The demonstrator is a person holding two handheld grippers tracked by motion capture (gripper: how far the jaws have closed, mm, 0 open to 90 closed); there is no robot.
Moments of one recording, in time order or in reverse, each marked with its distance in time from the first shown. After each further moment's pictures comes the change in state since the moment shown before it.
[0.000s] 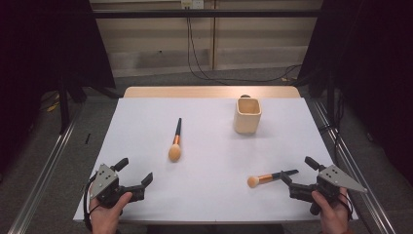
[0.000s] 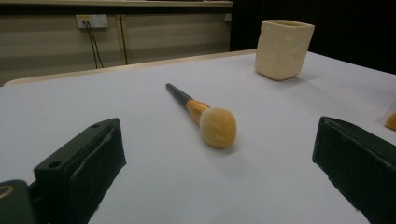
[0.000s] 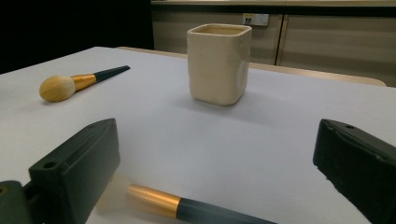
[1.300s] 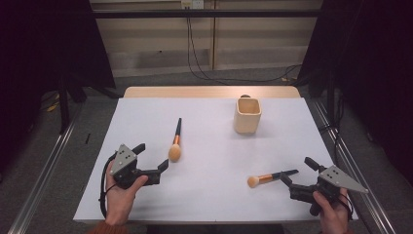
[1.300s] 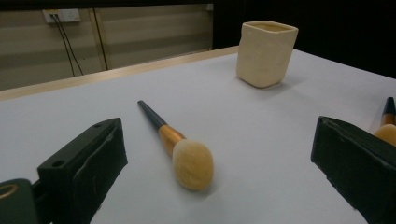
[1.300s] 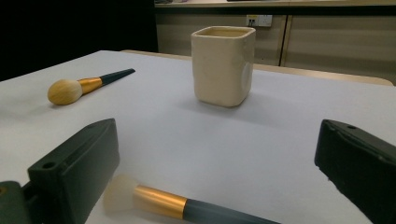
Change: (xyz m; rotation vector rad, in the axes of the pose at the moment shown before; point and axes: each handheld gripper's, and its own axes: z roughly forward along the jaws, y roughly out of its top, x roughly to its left) left arm -0.013 0.040 0.047 0.051 -0.085 0.027; right arm 0.001 0.001 -0.001 -0.012 0.015 0.023
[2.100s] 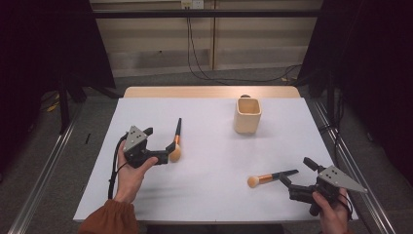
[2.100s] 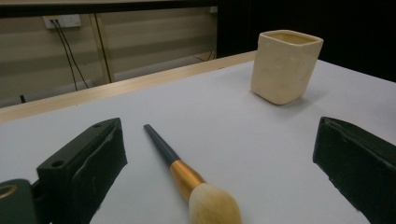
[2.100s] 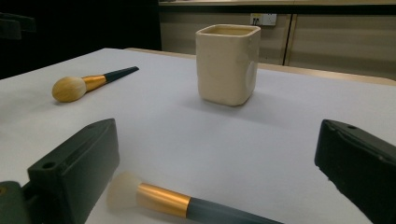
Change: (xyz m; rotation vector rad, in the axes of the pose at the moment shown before) left arm 0.021 0.018 0.050 0.006 0.027 0.004; right arm 0.001 0.000 0.001 0.006 0.015 -0.006
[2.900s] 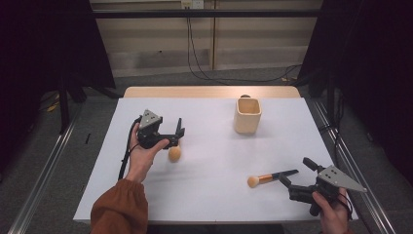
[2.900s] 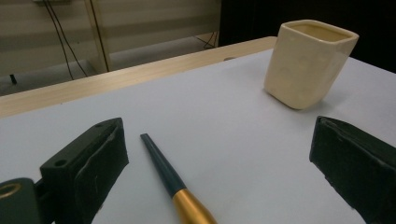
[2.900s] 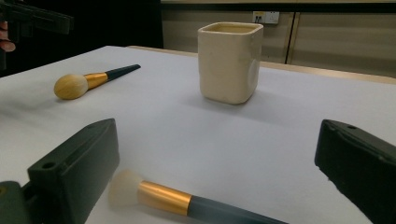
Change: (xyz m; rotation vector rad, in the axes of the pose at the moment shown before) left arm 0.011 0.020 0.050 0.088 -0.008 -0.030; right arm -0.001 0.000 0.001 0.009 0.010 -0.006
